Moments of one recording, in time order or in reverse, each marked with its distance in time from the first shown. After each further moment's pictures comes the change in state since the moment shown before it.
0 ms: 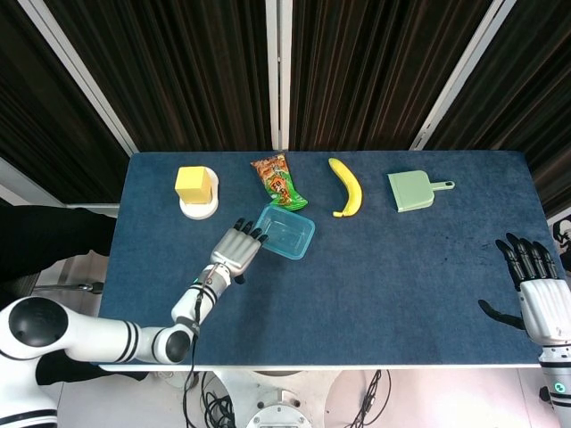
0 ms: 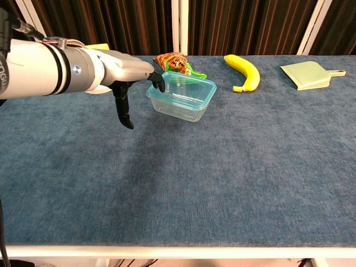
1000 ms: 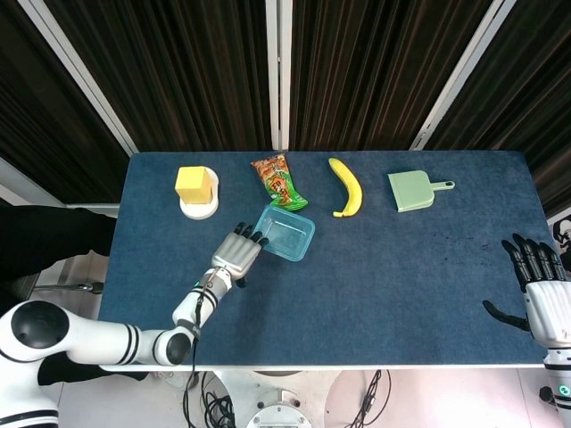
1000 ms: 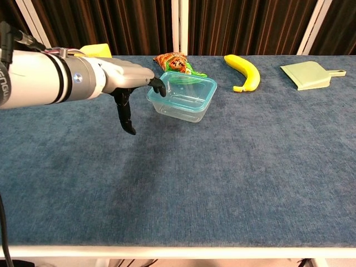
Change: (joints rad) left arm 0.043 -0.013 -0.022 0.006 0.046 -0.013 -0.043; right arm -0.013 0.009 0.000 0.000 0.003 0.018 0.011
